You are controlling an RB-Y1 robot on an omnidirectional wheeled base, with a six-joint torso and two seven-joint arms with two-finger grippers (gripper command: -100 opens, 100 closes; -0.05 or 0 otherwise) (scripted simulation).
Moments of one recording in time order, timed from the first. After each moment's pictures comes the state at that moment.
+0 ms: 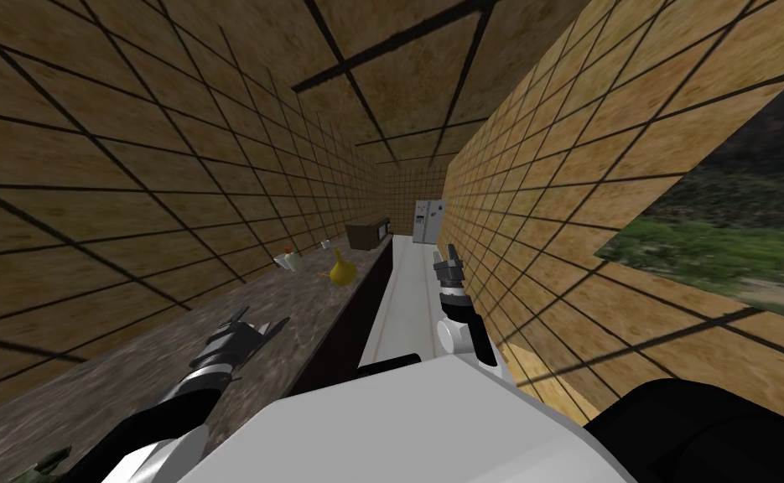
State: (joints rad) left arm 0.68 0.23 0.38 -2.25 0.36 0.24 0.20; right arm 0.45 0.02 0.06 -2.29 -0.11 -0.41 0.02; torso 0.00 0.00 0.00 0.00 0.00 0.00
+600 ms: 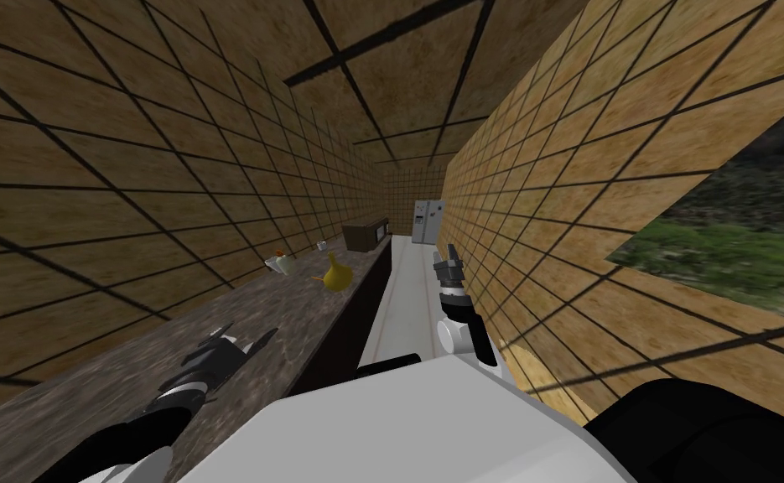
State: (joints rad) left arm 0.70 0.27 0.47 -2.21 0.43 0.41 0.26; right arm 0.45 0.02 0.06 -2.29 -0.11 -0.41 0.02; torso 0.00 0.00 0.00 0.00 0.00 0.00
